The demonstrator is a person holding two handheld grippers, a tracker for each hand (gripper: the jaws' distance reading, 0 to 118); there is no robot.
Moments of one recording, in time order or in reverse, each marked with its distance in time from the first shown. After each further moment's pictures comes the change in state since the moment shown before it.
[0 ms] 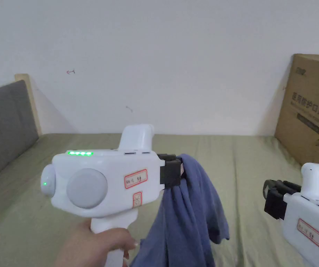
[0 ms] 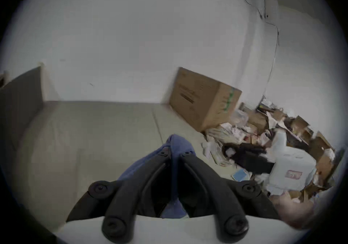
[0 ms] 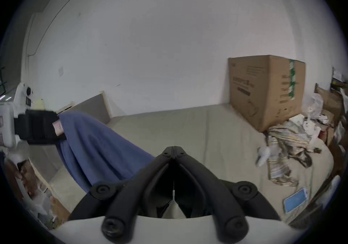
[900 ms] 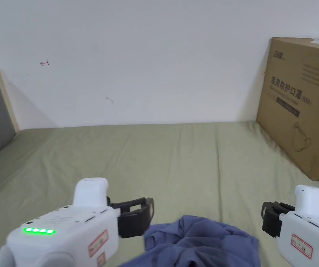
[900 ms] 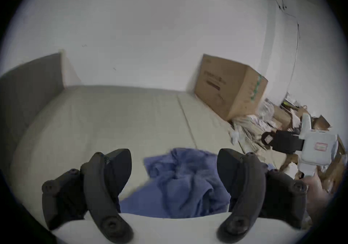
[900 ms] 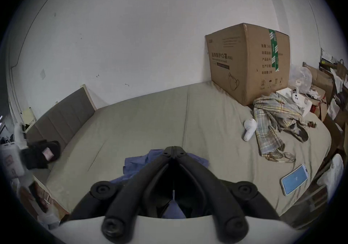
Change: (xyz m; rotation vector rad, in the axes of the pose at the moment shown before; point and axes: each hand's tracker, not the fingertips) left arm -0.034 -0.090 0.017 0.057 0.278 0.048; right arm 0.040 -0.049 -0.022 -0.159 -0.057 -0.087
